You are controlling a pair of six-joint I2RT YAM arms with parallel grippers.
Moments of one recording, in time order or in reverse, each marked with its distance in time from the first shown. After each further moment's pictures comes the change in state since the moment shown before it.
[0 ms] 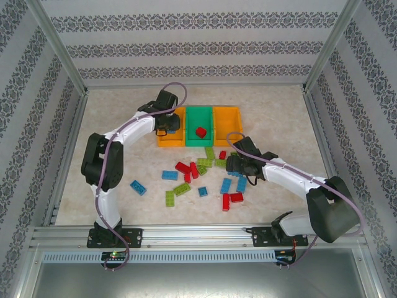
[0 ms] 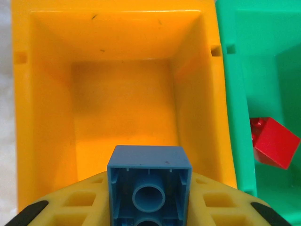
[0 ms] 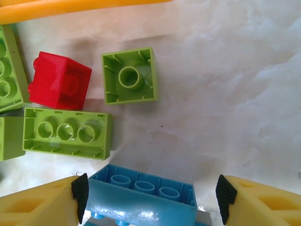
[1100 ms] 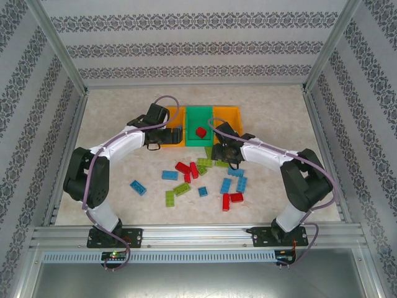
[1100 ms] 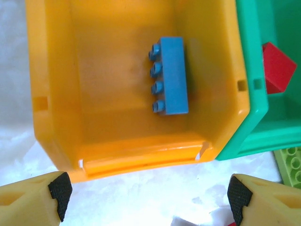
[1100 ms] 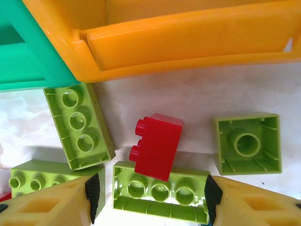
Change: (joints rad) left arm -0.001 -0.255 -0.334 0.069 0.071 -0.011; right arm 0.072 0.333 0.342 -0.082 -0.021 0.092
